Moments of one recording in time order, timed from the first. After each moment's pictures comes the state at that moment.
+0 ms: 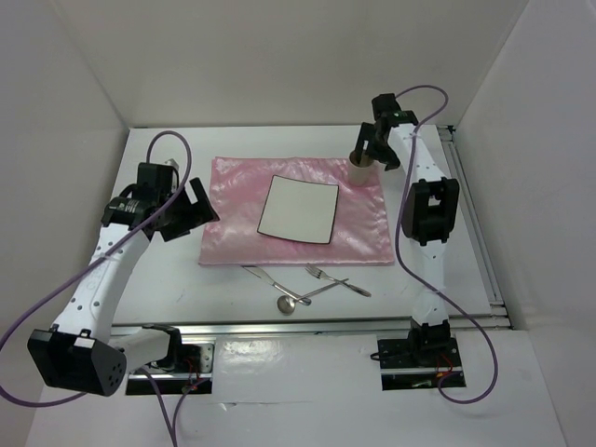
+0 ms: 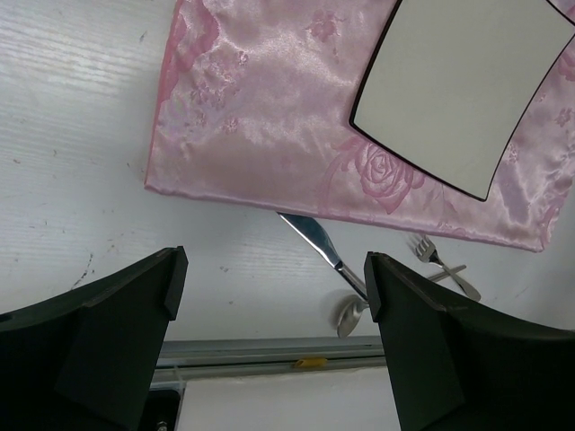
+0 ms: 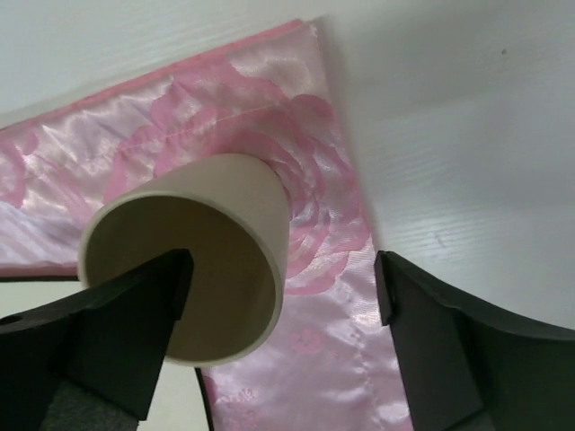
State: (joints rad) left arm -0.11 1.15 1.17 -0.92 0.08 -0.56; right arm 0.13 2.37 2.29 -0.99 0.13 0.40
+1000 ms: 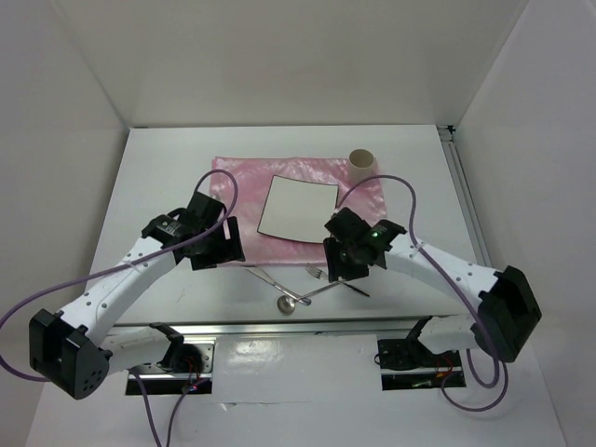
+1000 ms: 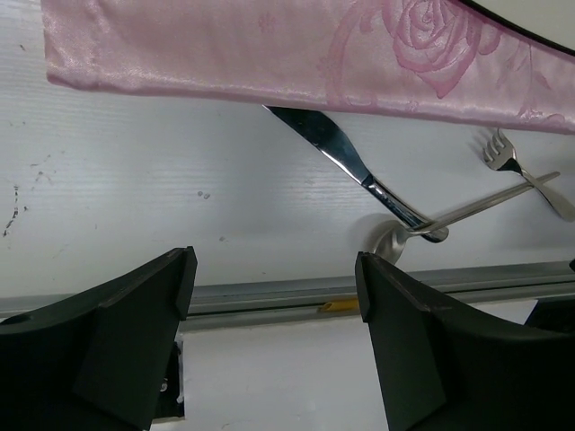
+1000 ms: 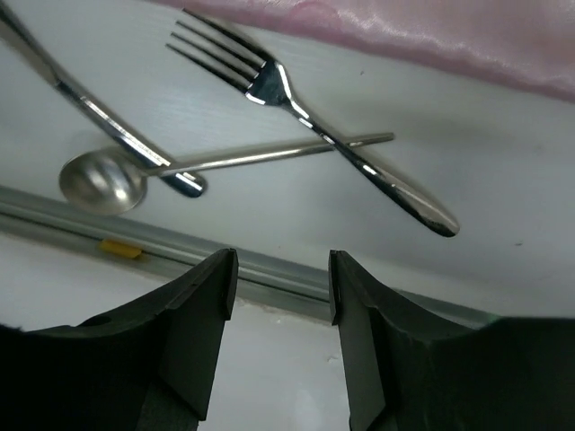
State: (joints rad) left arm -0.46 1.14 0.97 -0.92 -0.02 -0.69; right arm 0.77 1.27 0.92 -0.81 0.02 0.63
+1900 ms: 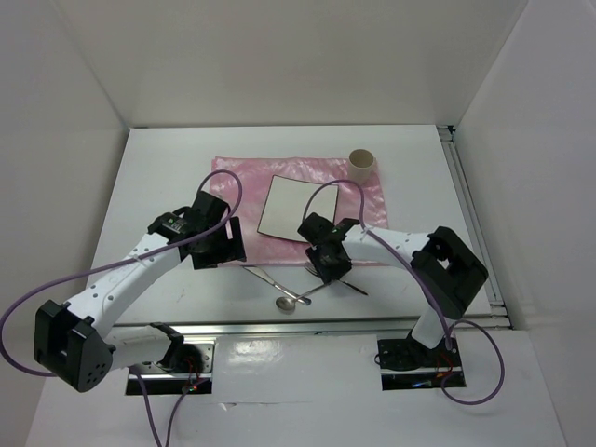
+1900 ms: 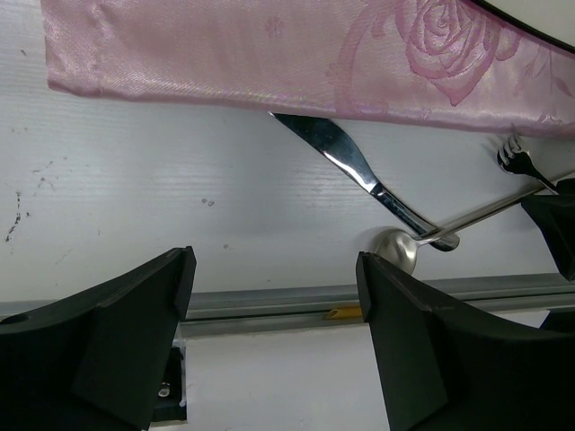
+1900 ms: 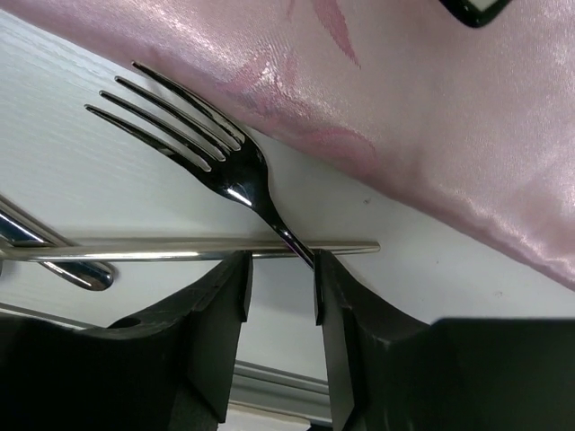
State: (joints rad) left arm -0.47 1.19 0.98 -0.90 -0.04 -0.69; right arm 0.82 1.67 1.00 -0.68 0.12 0.31
